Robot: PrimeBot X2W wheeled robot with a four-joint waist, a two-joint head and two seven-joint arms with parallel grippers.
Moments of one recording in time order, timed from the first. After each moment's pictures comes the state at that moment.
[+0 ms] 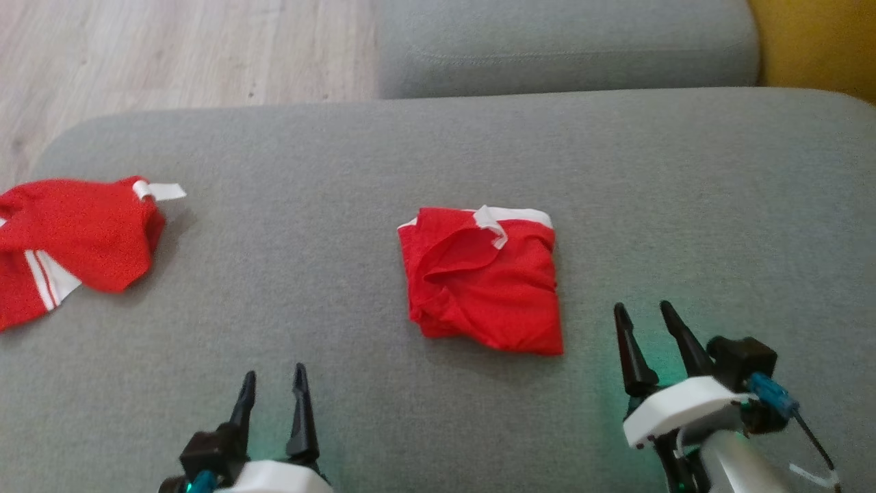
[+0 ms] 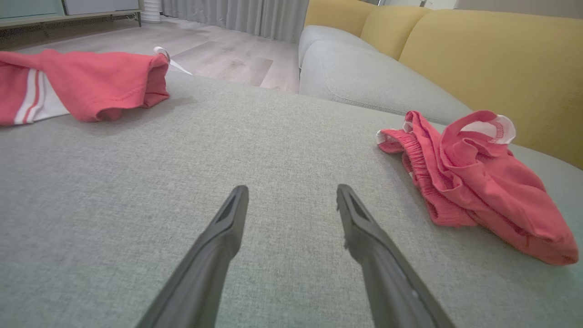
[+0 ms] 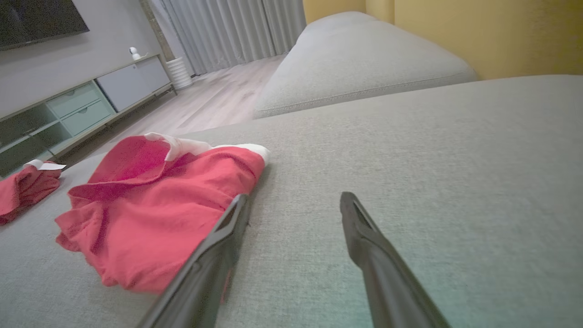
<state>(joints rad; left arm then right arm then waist) 0.00 0.04 -0.23 0.42 -0.35 0.03 -0.26 -0.16 -0.05 0.16 0.58 0.27 0.13 -0.25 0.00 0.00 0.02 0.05</state>
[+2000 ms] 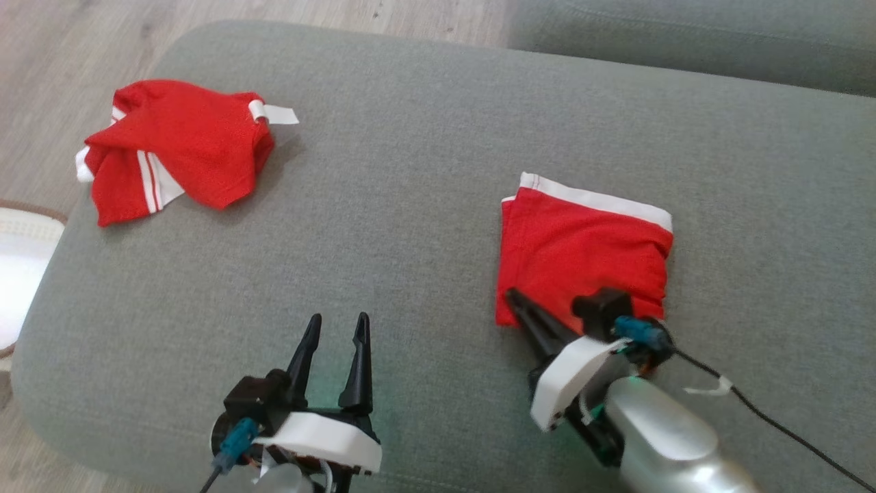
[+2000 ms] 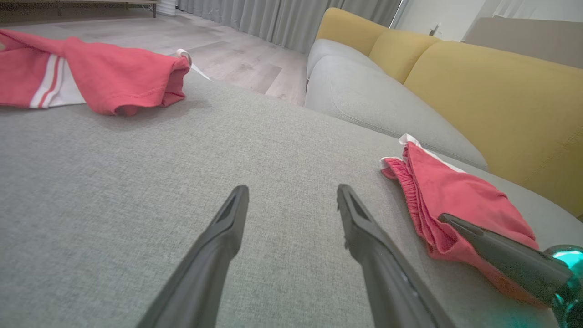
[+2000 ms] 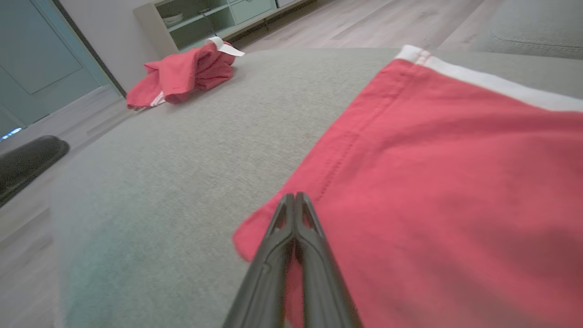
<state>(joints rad) -0.14 0.04 -0.41 0.41 -0.48 -0.02 -0.26 -0.48 -0.07 0.69 0.88 0.46 0.13 -0.25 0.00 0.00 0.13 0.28</state>
